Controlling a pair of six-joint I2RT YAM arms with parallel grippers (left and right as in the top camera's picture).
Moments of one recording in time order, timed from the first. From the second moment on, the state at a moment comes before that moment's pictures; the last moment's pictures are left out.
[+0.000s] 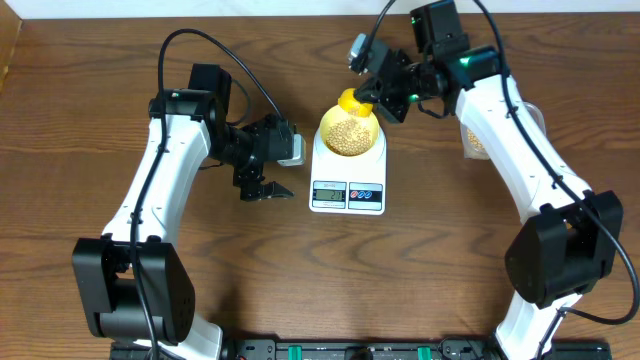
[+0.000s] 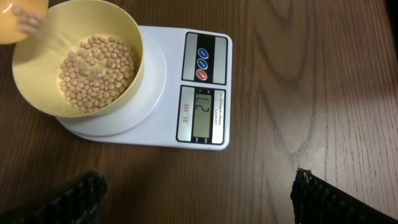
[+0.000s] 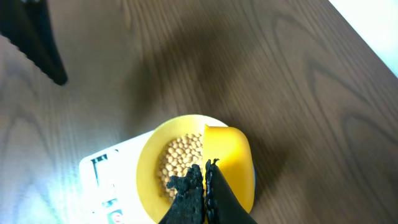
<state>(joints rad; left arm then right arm) -0.08 1.72 1.40 -1.19 0.70 1.50 0.34 1.95 1.77 -0.80 -0.56 -0.65</state>
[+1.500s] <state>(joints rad) -0.08 1.72 1.40 -1.19 0.70 1.50 0.01 1.95 1.77 -0.64 -0.27 -0.23</state>
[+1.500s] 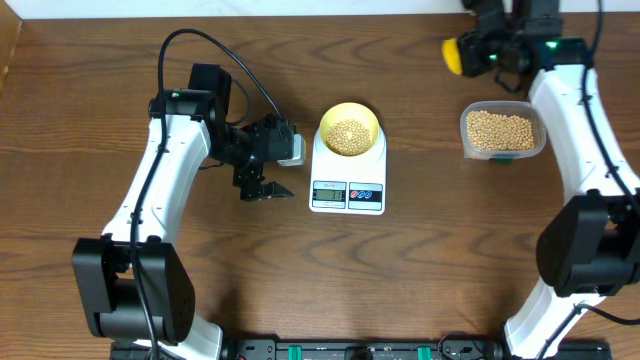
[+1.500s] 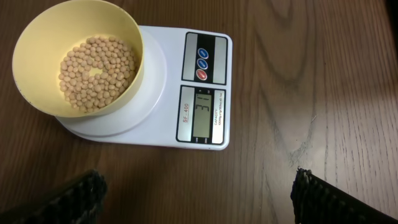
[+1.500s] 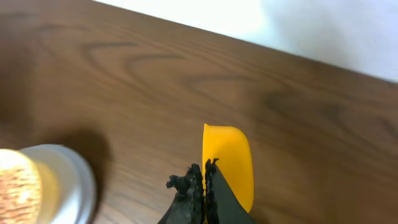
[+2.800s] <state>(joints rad) -0.08 1.72 1.40 -1.19 0.70 1.50 0.06 1.96 1.77 -0.51 -0.41 -0.15</state>
